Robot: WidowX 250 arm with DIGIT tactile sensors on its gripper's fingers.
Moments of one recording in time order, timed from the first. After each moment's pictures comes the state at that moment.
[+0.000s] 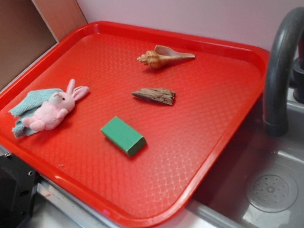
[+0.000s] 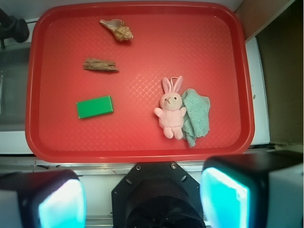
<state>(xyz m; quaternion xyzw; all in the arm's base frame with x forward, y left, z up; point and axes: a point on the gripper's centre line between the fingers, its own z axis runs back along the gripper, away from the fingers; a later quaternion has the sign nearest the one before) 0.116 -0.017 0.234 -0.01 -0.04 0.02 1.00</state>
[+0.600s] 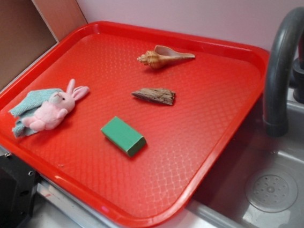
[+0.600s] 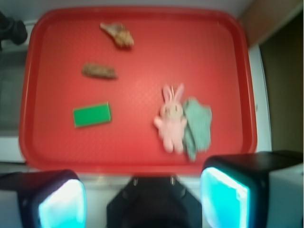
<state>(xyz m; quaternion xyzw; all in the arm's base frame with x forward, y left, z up) 0.142 -0.017 0.217 -0.01 -0.06 -0.01 1.00</state>
